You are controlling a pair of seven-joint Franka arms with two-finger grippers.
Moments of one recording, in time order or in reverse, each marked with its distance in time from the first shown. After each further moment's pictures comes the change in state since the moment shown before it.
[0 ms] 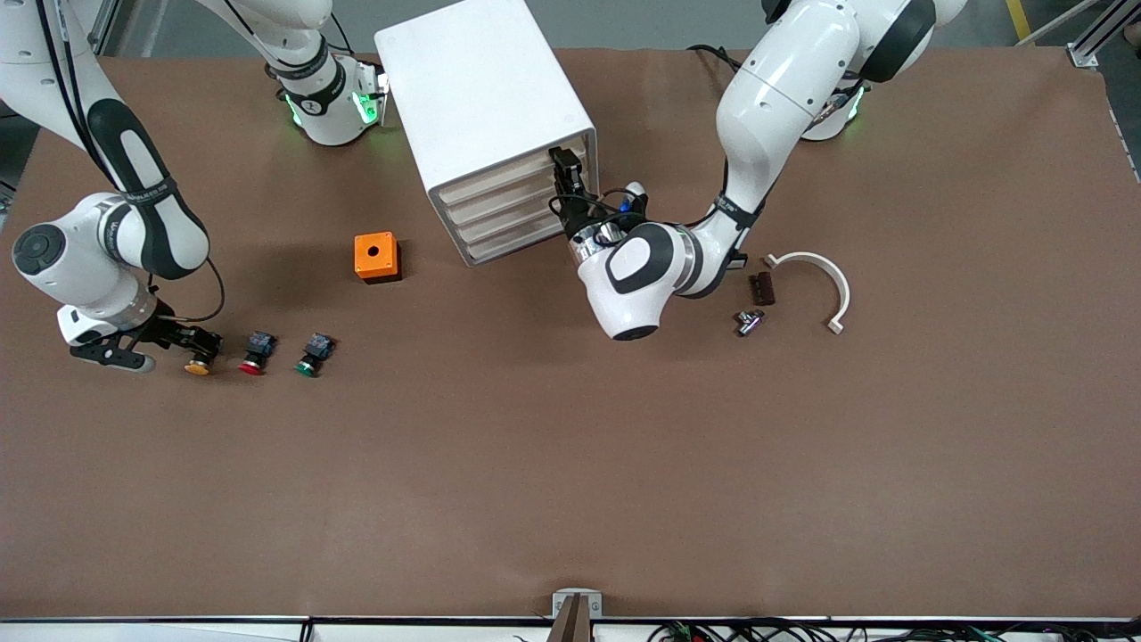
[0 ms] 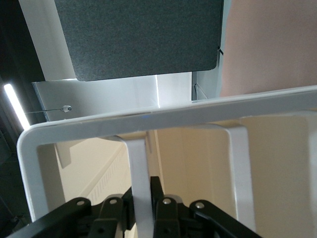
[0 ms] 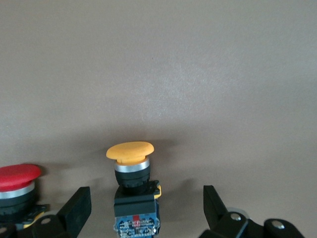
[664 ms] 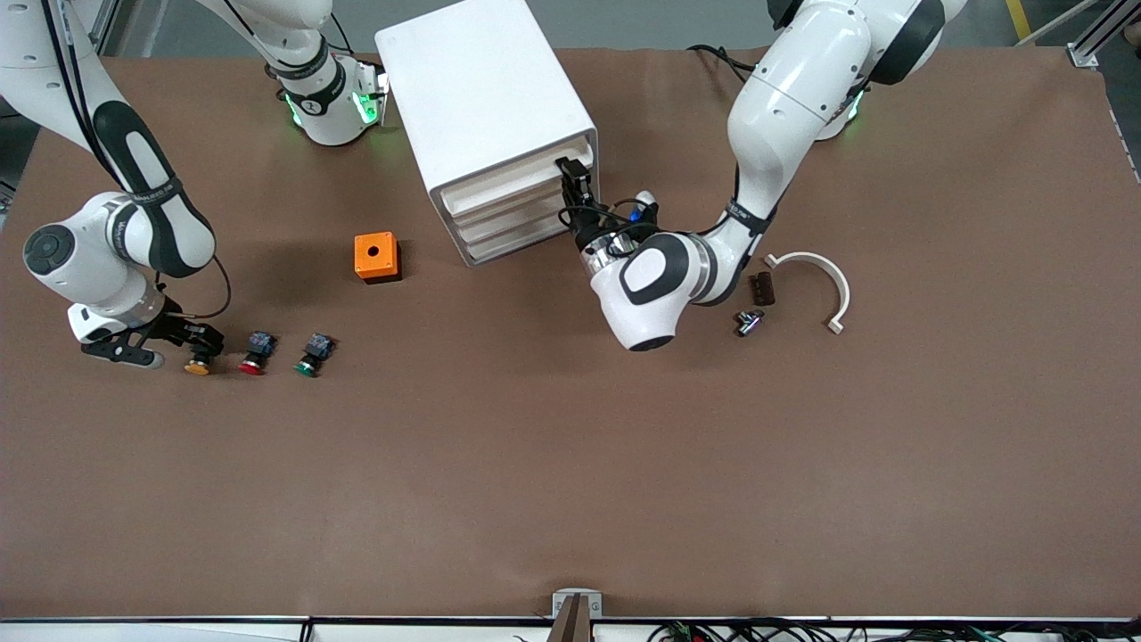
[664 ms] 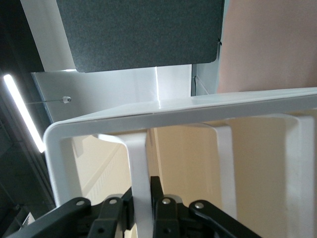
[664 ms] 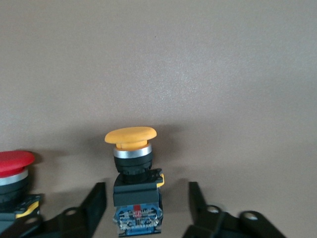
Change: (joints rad) left arm 0.051 0.000 0.010 0.000 0.000 -0.008 -0.006; right arm 0.000 0.003 0.001 -0.023 0.000 0.006 -0.003
